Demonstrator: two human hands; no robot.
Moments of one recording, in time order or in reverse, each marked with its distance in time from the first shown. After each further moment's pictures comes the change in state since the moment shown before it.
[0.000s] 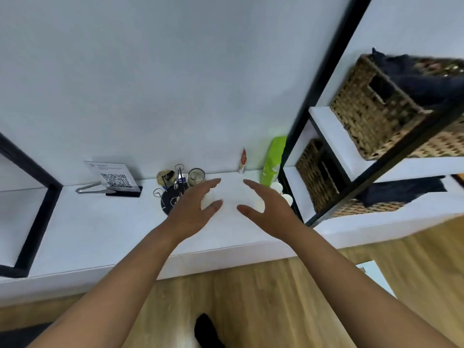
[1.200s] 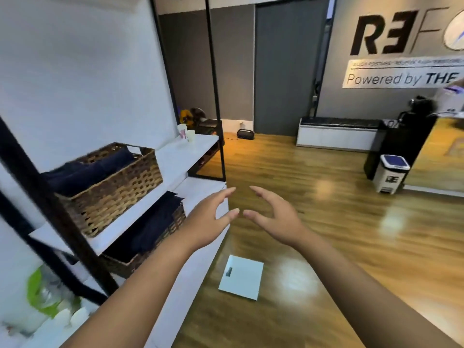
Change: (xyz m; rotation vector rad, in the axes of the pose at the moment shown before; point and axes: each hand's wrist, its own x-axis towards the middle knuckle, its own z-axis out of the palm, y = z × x) left_hand -0.162 0.507 0.357 0.113 -0.713 0.913; right_hand -0.526 0.111 -0.337 -0.031 0.978 0.488
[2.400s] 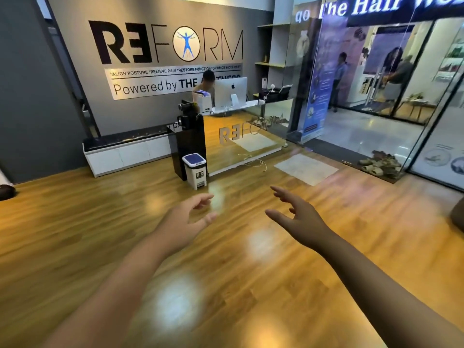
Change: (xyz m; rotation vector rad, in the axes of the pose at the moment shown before) left_hand 0.436 0.233 0.350 -0.245 -0.622 0.643; right_hand -0.043 0.299 -0.375 -0.209 0.745 0.637
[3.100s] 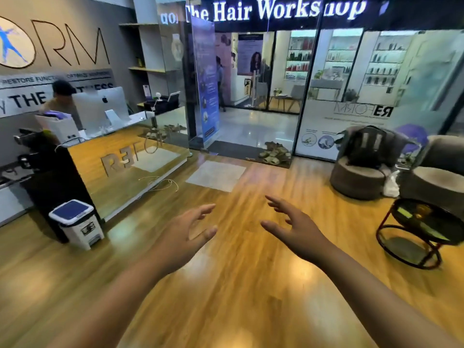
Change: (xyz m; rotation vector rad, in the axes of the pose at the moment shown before) left_hand 0.390 0.011 0.144 -0.109 -0.403 0.440; right_hand 0.180 0.143 -0.116 -0.117 0.394 0.317
